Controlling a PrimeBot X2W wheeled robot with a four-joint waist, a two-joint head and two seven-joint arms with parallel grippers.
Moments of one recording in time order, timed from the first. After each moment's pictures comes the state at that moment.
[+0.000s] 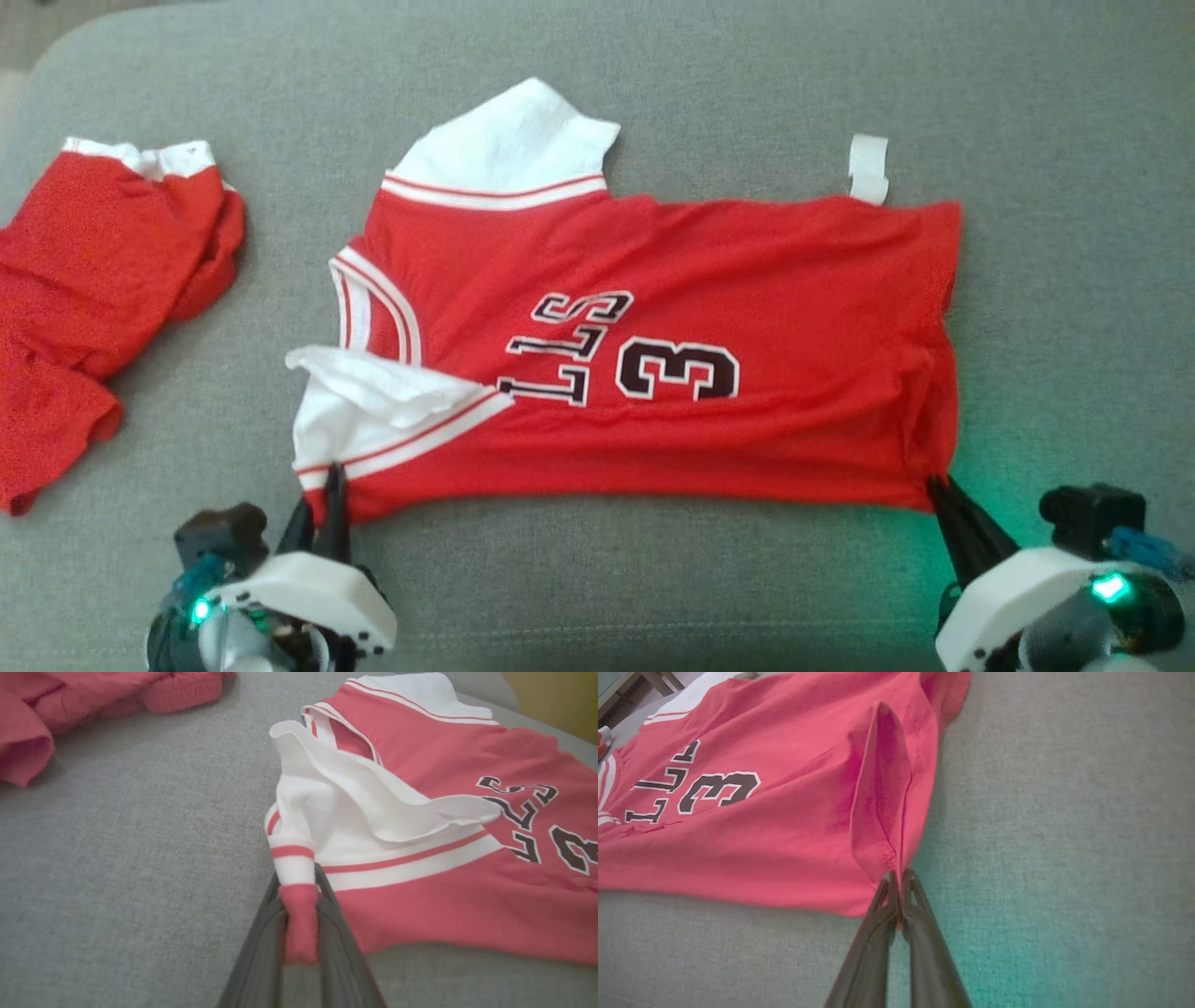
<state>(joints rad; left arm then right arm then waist) 0.03 0.11 -0.19 0.23 -0.37 0.13 -0.10 0.14 -0.12 0.03 0.03 0.30 0.12 0.27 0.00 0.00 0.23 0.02</state>
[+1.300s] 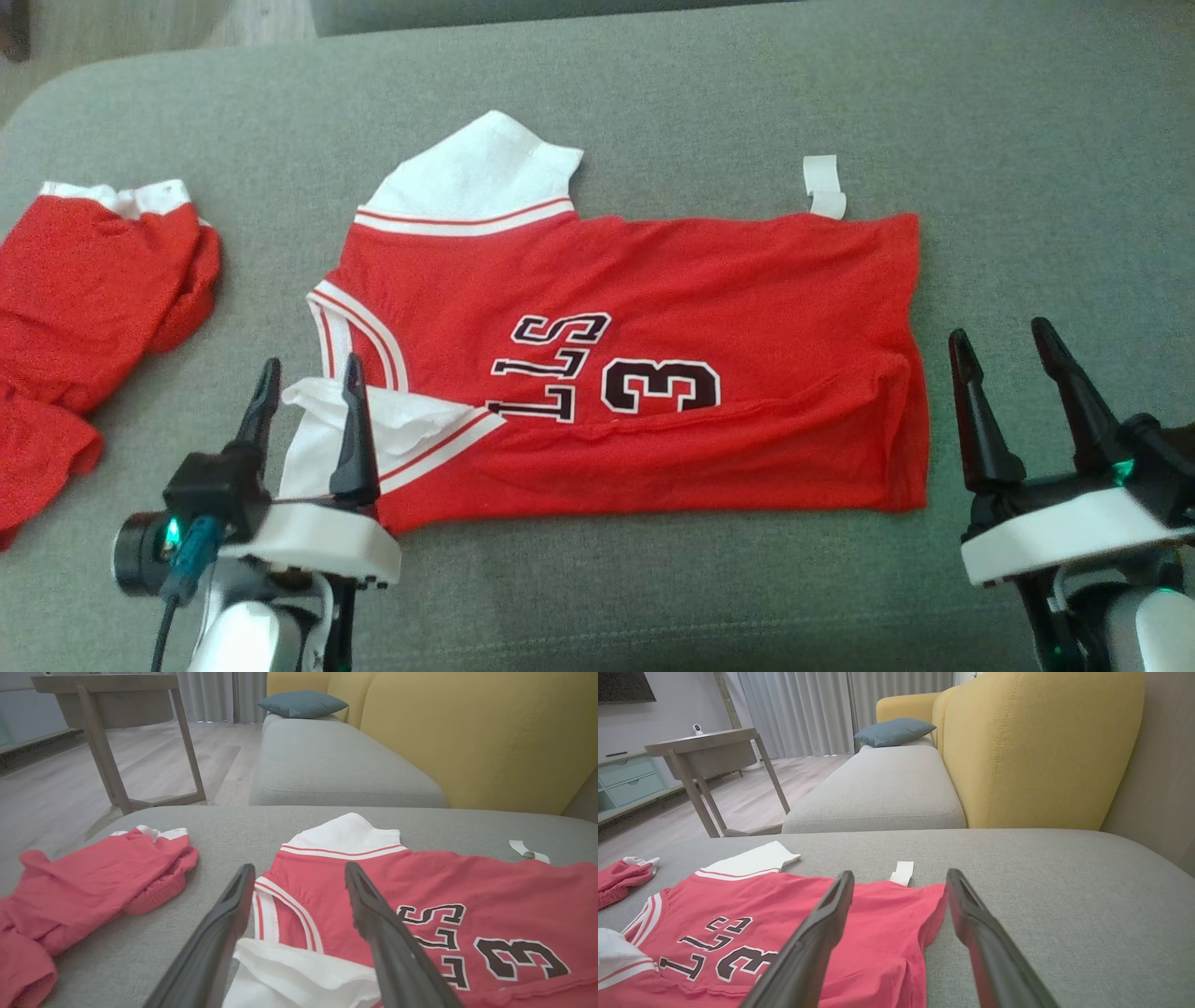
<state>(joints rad) -0.01 0.17 -0.25 0.00 -0.23 0.23 -0.17 0.07 -0.11 0.01 -0.18 0.18 0.12 0.06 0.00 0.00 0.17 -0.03</state>
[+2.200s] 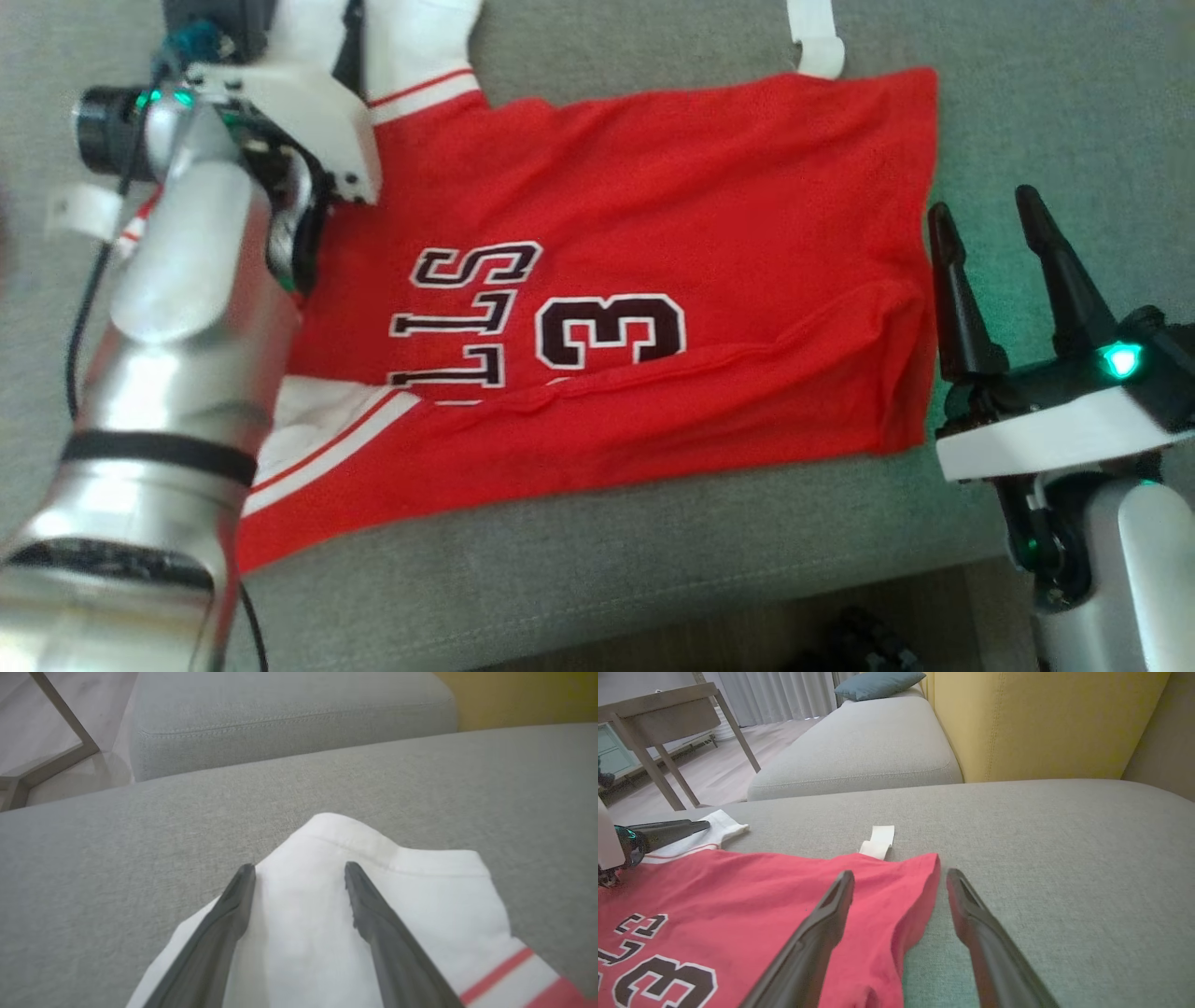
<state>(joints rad) -0.95 0.12 -0.34 0.83 -0.23 0.03 -0.05 -0.14 -0.11 0.07 -0.16 0.23 0.12 0.02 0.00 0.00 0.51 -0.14</state>
